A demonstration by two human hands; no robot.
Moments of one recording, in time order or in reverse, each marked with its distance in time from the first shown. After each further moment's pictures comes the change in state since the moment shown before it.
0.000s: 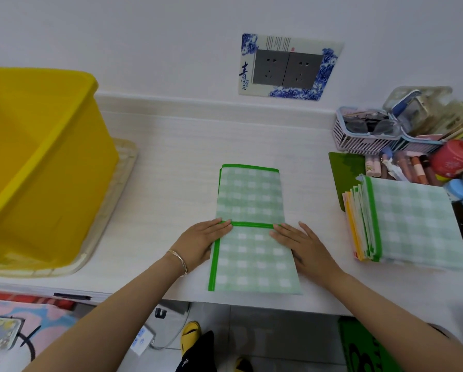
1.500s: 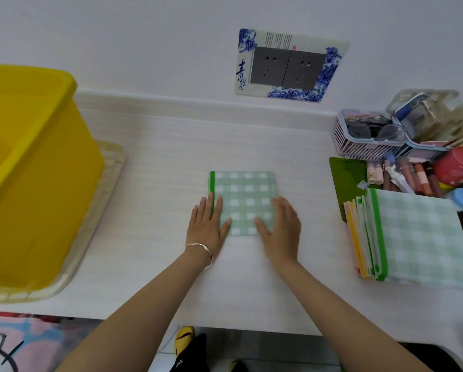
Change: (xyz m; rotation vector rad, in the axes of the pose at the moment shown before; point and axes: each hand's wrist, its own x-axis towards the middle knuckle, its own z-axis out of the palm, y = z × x) left_hand 0.070 0.001 0.022 0.018 -0.054 -0.639; right_hand 0.094 -0.046 0.011 0.174 0.468 0.614
